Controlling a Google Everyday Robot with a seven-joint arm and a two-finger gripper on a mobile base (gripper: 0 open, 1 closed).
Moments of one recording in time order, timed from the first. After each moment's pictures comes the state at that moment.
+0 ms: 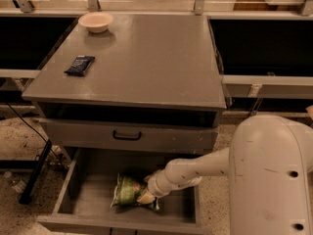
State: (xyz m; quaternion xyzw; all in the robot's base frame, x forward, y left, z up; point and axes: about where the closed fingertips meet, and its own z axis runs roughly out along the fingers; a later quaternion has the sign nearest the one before) arm 0.507 0.046 0.357 -0.59 0.75 0.20 0.24
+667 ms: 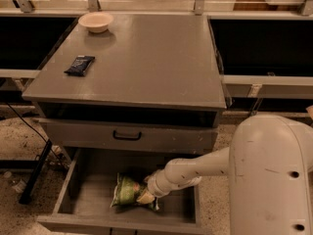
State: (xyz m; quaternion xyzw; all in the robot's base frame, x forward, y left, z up) arm 0.507 0.046 0.361 -0.59 0.75 0.20 0.24
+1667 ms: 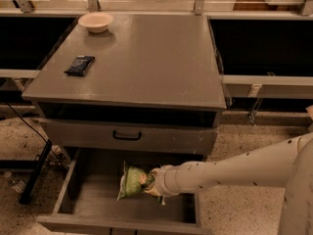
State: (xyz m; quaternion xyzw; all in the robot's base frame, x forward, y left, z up) arm 0.487 0.017 0.481 -0.60 0.73 0.12 0.32
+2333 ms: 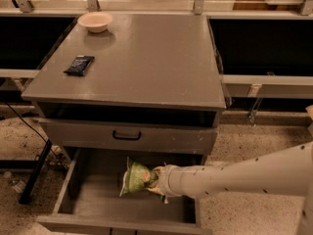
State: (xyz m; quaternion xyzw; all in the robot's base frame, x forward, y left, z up) arm 0.489 0.006 0.496 -0.59 0.73 0.09 0.35
